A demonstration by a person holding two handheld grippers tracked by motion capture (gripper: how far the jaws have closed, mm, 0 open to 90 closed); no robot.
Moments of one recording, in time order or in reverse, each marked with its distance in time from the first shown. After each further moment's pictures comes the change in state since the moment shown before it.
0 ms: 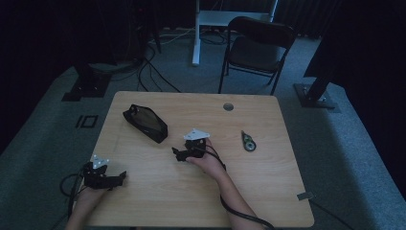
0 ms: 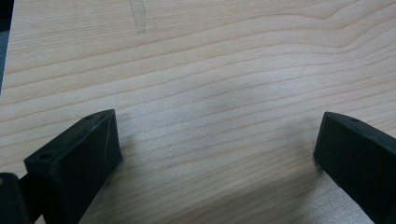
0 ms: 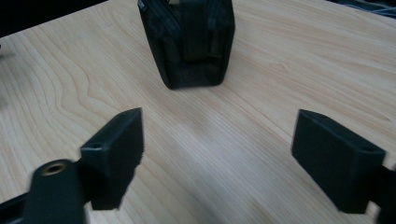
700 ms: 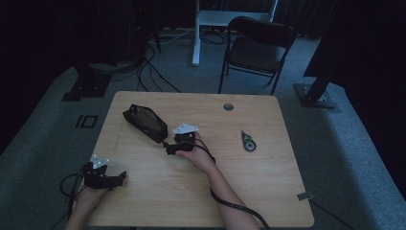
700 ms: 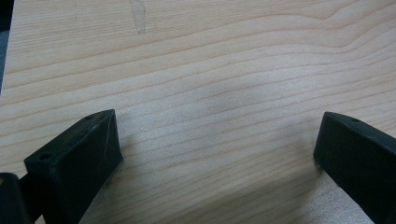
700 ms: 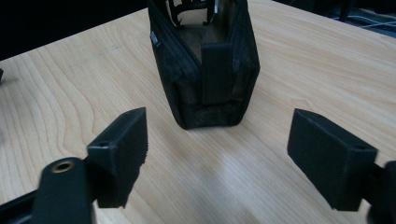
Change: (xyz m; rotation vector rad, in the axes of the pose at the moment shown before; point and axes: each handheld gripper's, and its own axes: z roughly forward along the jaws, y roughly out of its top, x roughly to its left) left arm 0.000 0.000 0.000 0.000 0.000 0.000; right arm 0.009 0.025 0.029 -0.026 0.026 -0.018
